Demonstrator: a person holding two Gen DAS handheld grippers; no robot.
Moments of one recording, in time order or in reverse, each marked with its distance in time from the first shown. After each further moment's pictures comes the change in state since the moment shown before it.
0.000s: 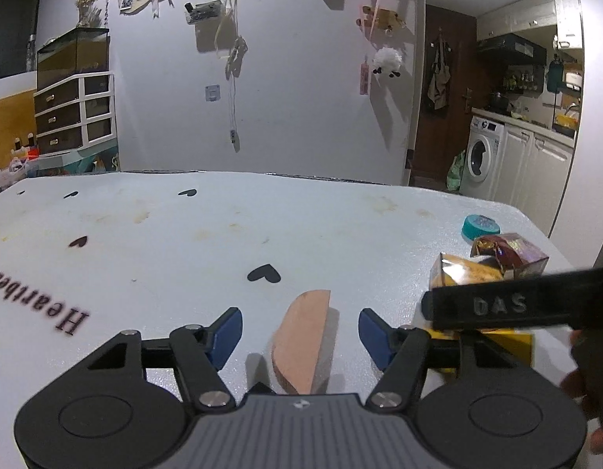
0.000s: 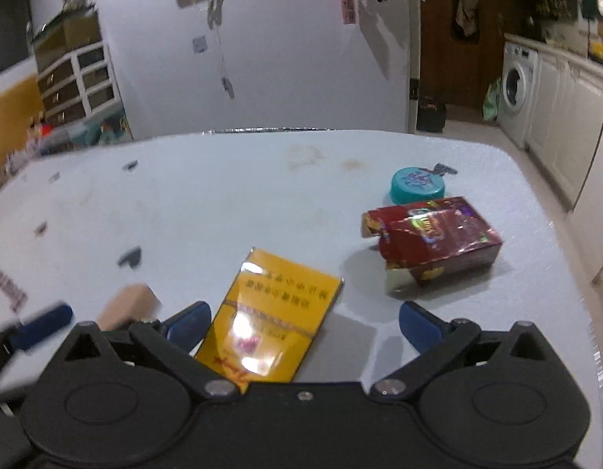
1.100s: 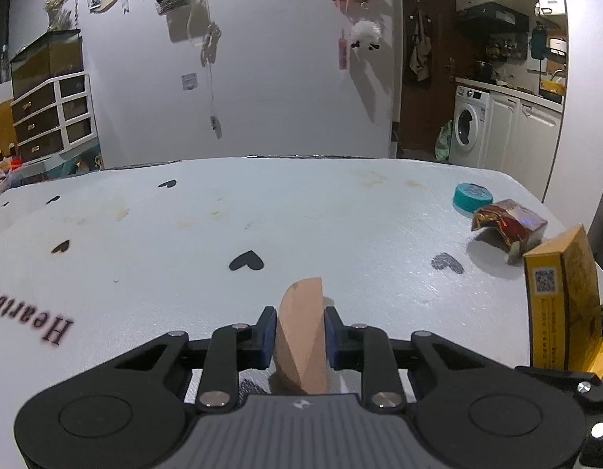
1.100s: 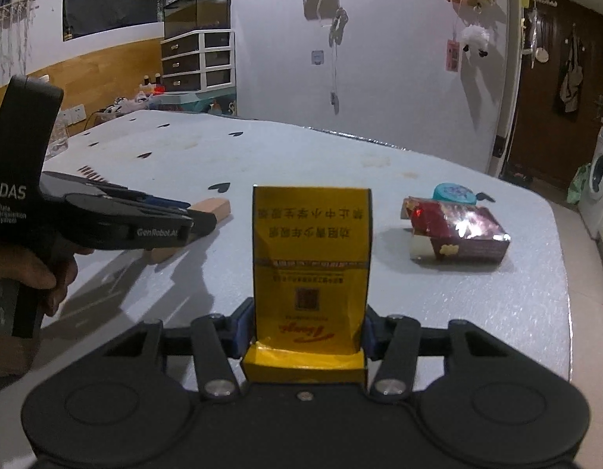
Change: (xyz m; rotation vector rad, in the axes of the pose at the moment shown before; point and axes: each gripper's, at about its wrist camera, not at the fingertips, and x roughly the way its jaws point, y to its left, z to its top) left arm 0.008 -0.012 -0.001 0.071 0.061 -0.018; right arm -0.062 -0.035 -0.056 -0.281 -0.088 0.253
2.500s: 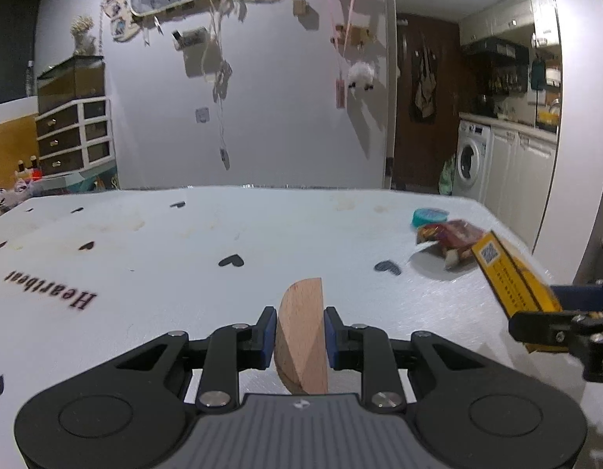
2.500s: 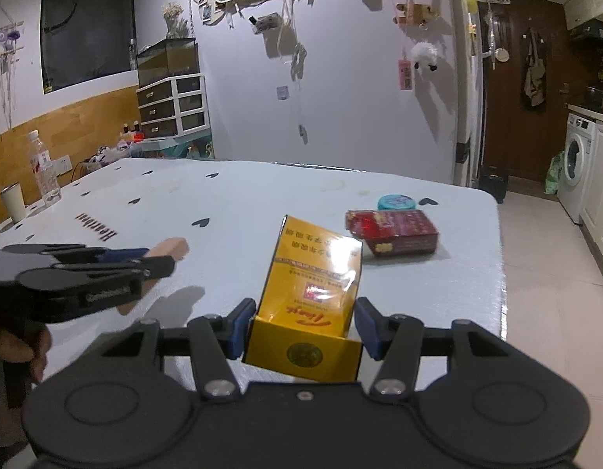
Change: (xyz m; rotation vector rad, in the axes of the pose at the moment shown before) left arm -0.074 -0.040 -0.028 -0.046 -0.126 0.036; right arm -0.066 -0.028 -0.021 0.111 -0.113 -0.044
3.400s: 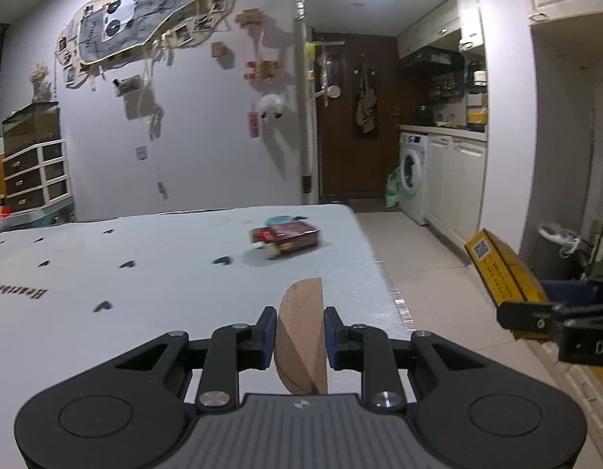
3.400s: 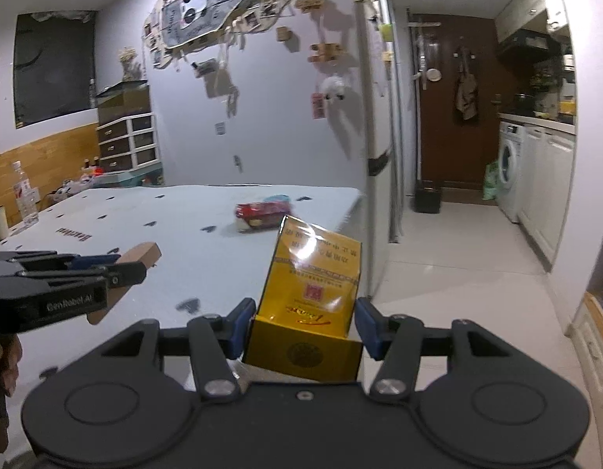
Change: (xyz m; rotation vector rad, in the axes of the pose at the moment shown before) left arm -0.116 -0.149 -0.039 0.091 -0.071 -0.125; right arm -0.168 -0.085 -0.080 0.074 -0.104 -0.150
